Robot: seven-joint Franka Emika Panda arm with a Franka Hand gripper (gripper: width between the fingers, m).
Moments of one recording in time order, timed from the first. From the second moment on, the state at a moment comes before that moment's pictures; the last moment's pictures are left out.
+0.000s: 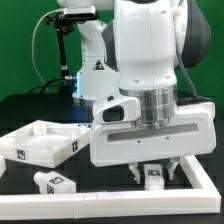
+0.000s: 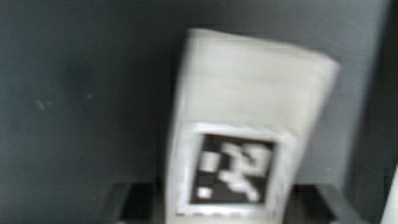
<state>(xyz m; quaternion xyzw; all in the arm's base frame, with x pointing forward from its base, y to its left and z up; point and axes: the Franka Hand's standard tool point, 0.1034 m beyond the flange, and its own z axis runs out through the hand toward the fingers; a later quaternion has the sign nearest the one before) 0.621 0.067 0.019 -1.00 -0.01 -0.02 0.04</state>
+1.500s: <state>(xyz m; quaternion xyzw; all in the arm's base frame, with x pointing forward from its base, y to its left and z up) 0.498 0.015 0.085 -1.00 0.04 0.03 0.01</state>
